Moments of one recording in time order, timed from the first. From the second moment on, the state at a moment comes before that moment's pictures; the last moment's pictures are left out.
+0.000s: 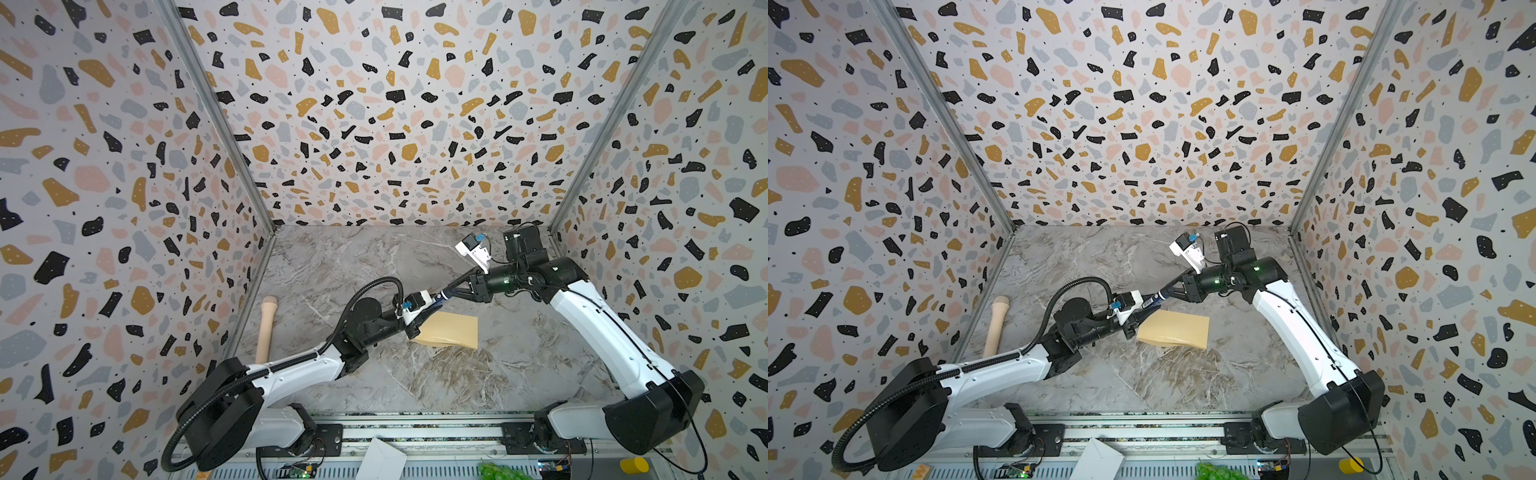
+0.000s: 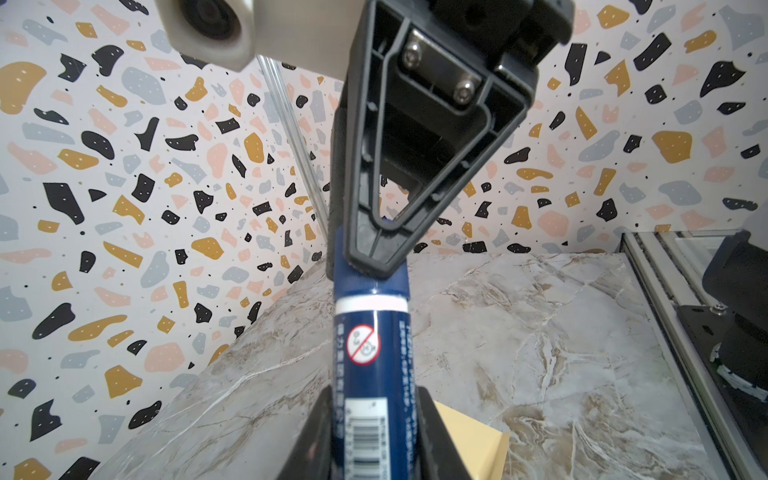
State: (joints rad) left arm -0.79 1.28 0.60 0.67 0.33 0.25; right arm 0.42 1.34 1.38 -0.84 -0.87 -0.07
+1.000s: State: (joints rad) left arm -0.78 1.24 0.60 0.45 0.33 0.21; right arm 0.59 1.35 1.33 -0.70 -0.65 -0.06
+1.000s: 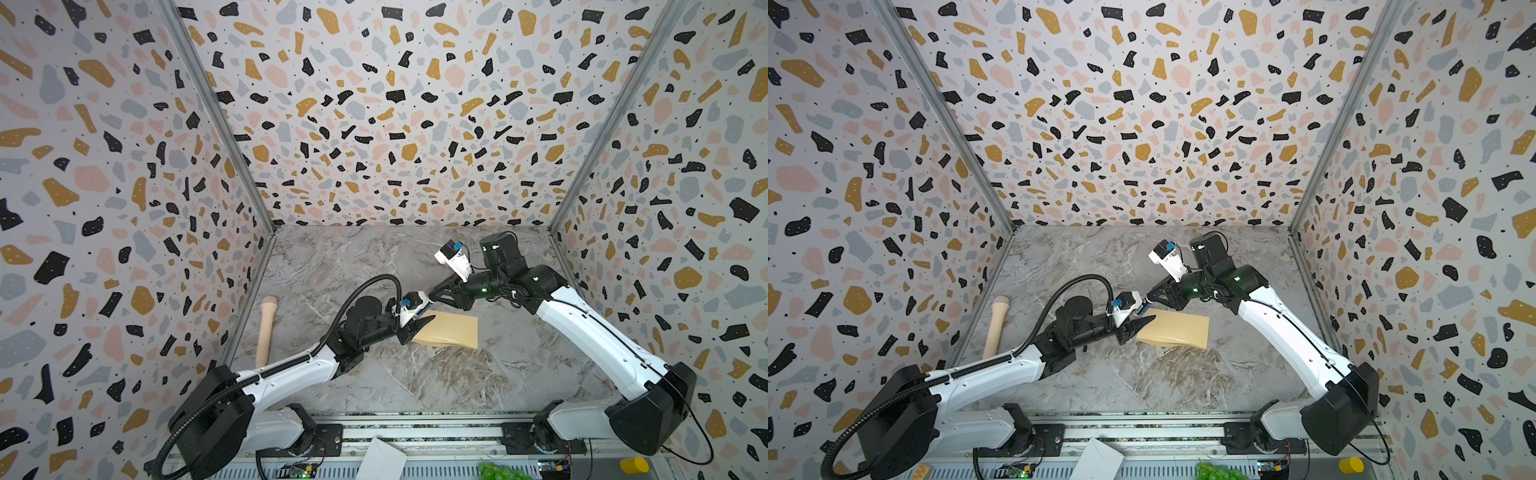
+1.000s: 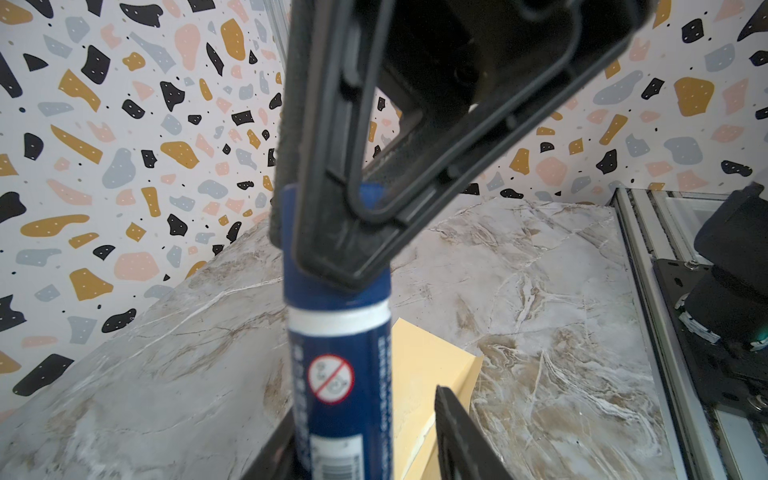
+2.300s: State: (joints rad) left arm -0.77 1.28 0.62 0.56 0.33 0.18; right arm 0.51 1.37 1.35 -0.75 -0.73 -0.03
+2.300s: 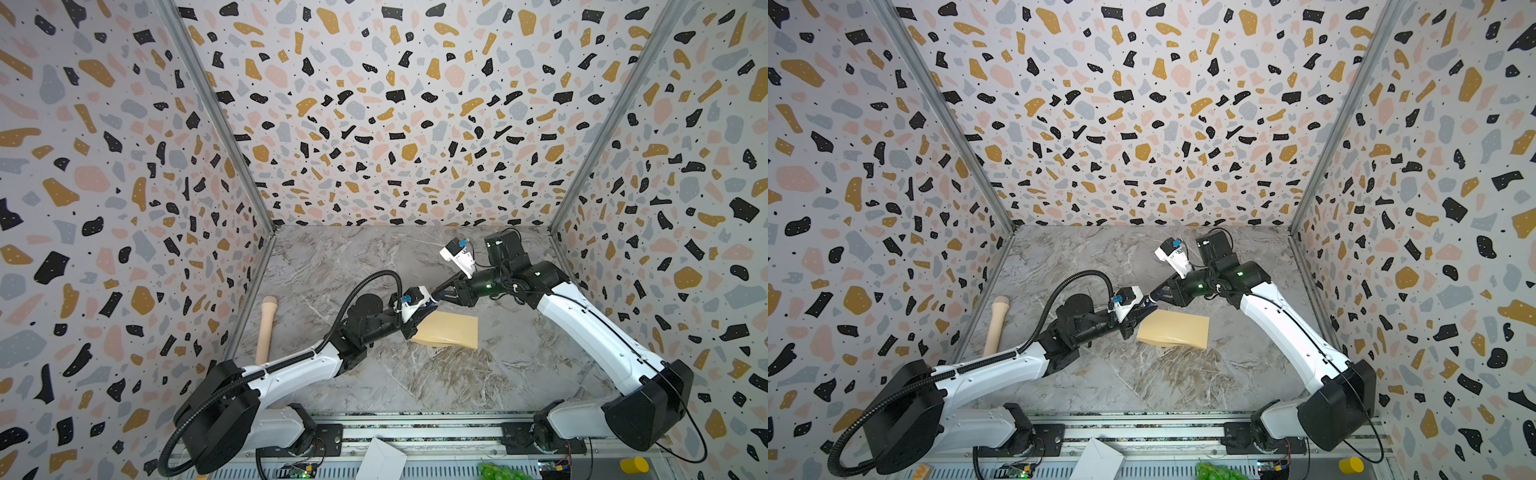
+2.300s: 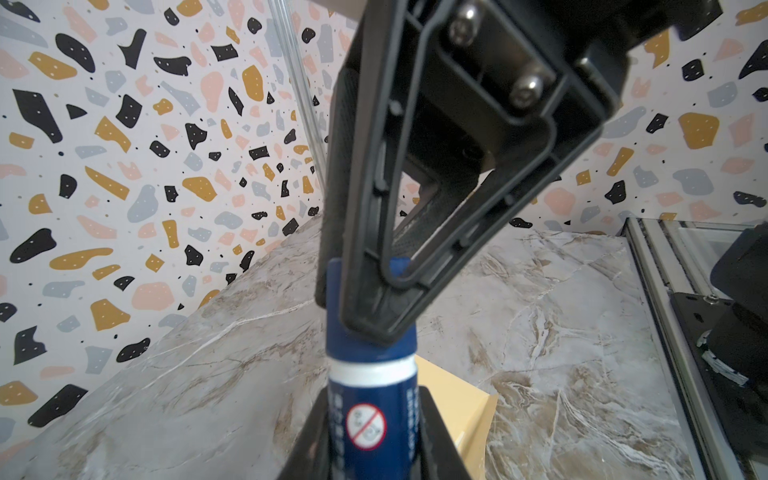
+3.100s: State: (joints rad) left arm -0.76 1.24 0.54 0.75 0.30 0.17; right arm 0.48 1.40 1.44 -0.82 -0.79 0.03
